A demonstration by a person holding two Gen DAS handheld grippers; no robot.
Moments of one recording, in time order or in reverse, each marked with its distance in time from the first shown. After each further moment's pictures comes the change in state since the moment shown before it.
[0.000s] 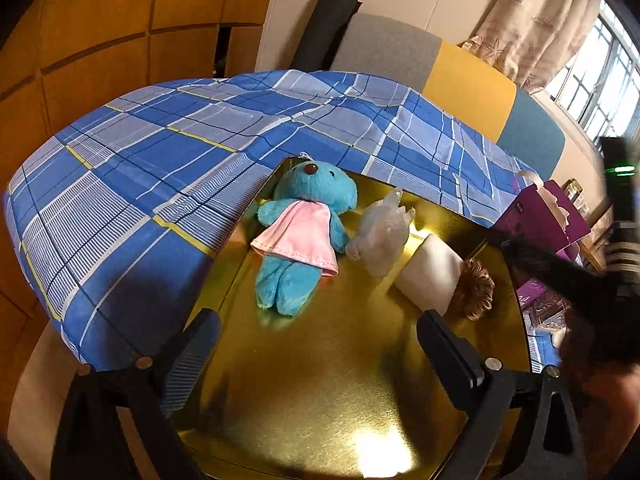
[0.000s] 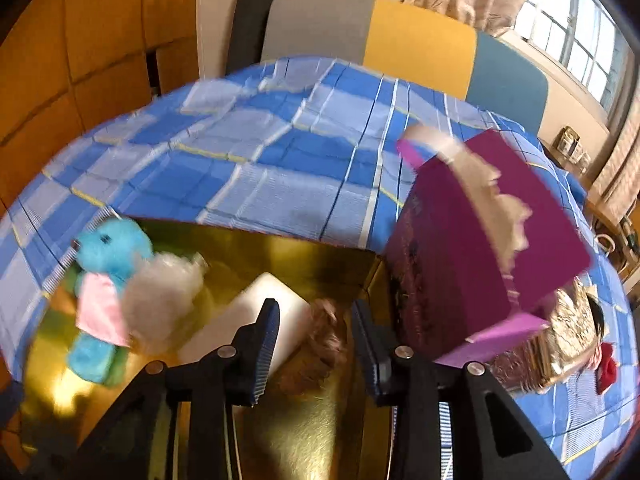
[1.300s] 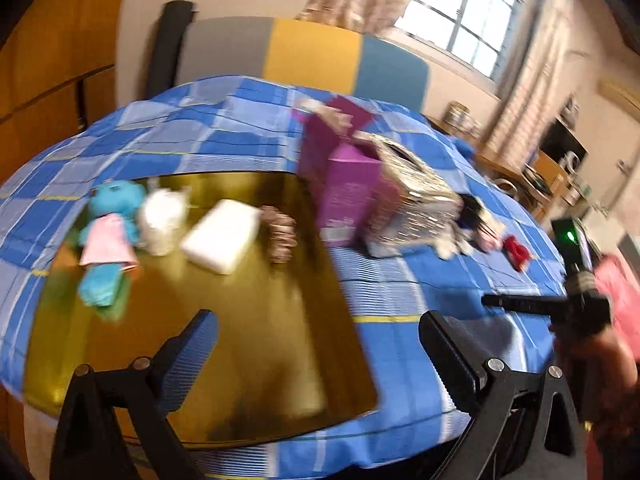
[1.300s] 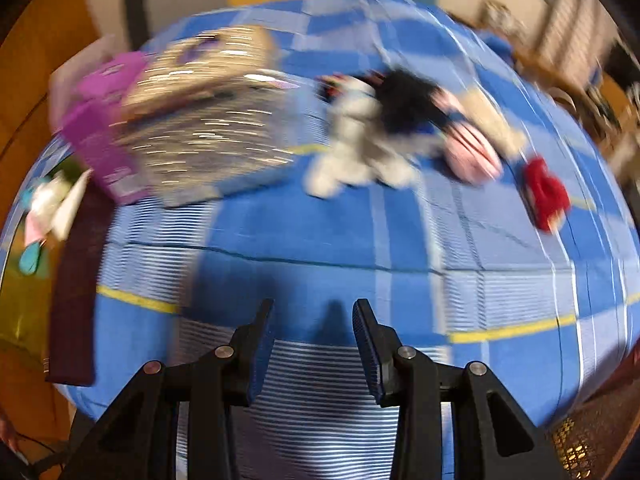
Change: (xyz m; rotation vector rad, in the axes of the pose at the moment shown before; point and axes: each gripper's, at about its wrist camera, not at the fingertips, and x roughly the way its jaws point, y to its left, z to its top) left arm -0.040 -0.144 -0.061 0.382 0.032 -0.310; right arm -0.050 -0.249 -0.156 0.311 0.264 -0.025
